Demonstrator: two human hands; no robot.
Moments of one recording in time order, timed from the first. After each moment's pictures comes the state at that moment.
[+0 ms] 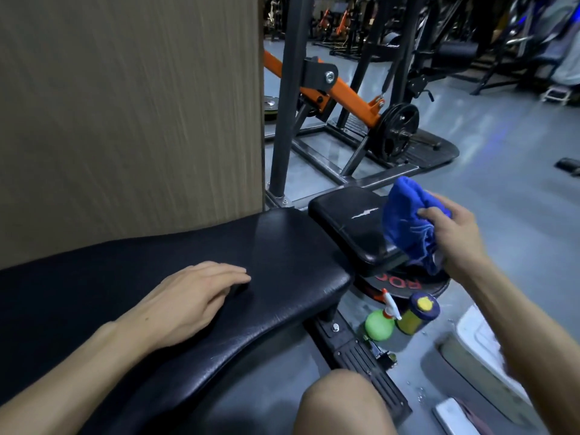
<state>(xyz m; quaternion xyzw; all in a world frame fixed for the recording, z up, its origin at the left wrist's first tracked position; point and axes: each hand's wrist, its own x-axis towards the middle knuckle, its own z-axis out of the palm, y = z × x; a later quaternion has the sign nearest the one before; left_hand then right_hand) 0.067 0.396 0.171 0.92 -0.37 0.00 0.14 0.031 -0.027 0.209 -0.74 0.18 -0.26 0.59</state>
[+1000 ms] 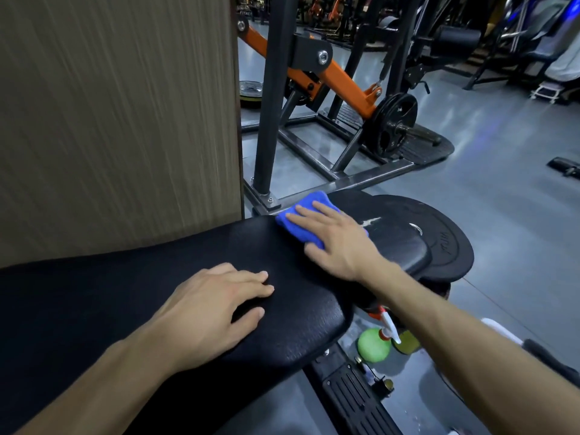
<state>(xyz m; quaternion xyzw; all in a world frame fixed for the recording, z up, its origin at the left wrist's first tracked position) 0.120 0.305 0.150 0.91 -0.38 -0.04 0.14 0.163 0.025 0.131 -0.98 -0.14 -0.06 0.09</state>
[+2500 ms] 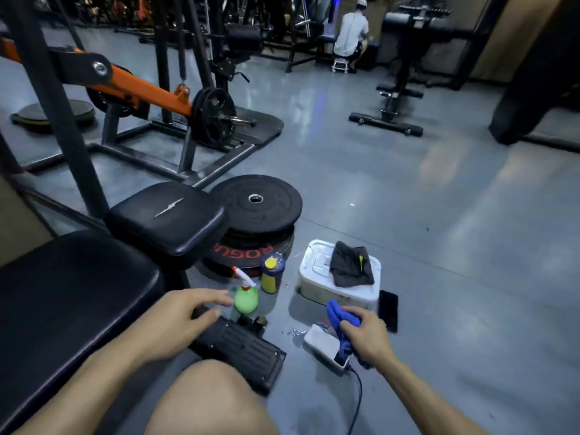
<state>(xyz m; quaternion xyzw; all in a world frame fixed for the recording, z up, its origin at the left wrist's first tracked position) -0.007 0.151 0.145 0.80 -0.50 -0.20 0.27 -0.267 -0.099 0.054 -0.76 0.49 -0.11 0.42</state>
